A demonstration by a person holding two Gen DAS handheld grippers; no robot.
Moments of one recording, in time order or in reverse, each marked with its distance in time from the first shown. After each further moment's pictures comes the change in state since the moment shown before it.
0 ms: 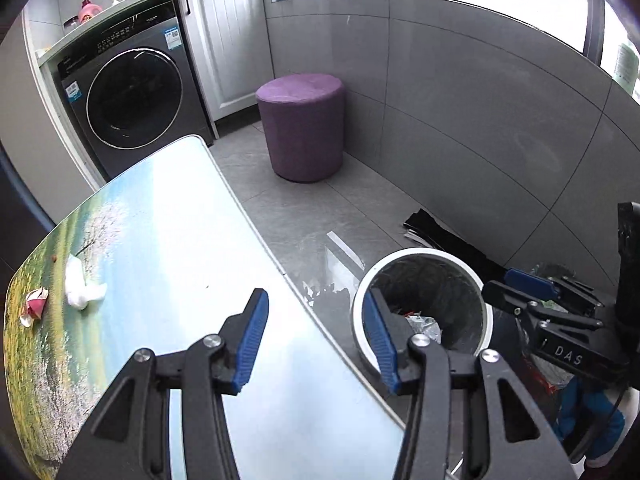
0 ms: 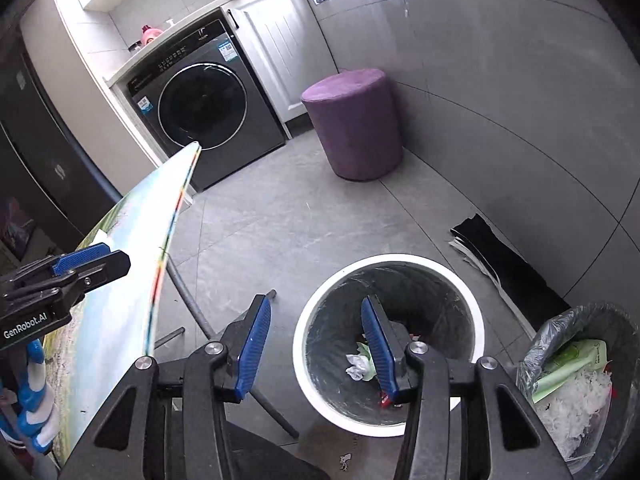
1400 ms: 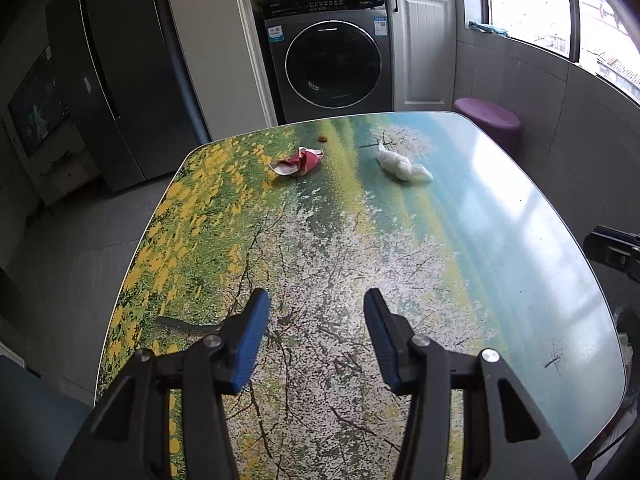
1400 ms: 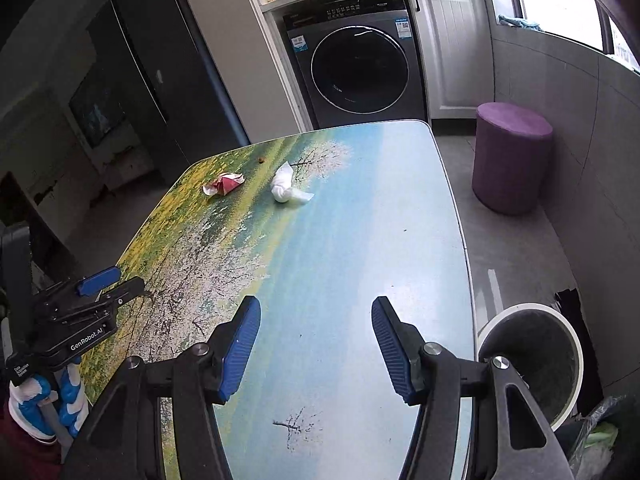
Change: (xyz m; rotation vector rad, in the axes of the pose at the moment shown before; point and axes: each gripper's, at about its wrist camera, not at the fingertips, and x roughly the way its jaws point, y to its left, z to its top) left arm -0.121 0.212 -0.159 -0.368 -0.027 0.379; right arm 0.003 0.234 -0.021 -0.382 0.108 0.231
